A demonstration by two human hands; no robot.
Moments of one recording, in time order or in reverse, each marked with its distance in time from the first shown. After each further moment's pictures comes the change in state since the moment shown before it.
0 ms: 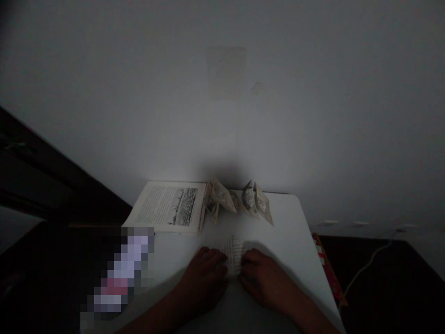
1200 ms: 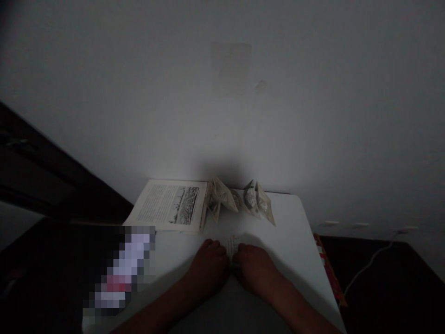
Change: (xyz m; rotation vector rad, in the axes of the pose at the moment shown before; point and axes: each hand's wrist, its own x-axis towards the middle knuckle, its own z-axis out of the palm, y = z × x) left_hand 0.027 -0.003 0.005 0.114 -0.073 -0.085; right_hand 0.037 -0.012 0.003 -0.266 -0.139 0.185
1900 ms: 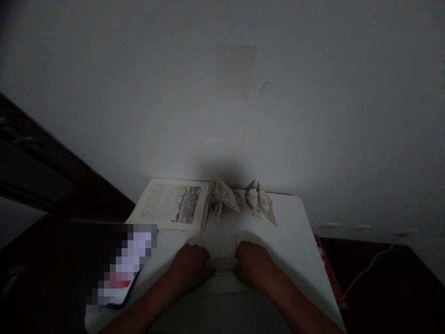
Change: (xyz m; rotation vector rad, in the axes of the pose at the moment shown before) left_hand -0.020 -0.025 -0.028 -0.062 -0.329 -0.370; right_hand 0.009 -0.008 -0.011 0.013 -0.071 0.154
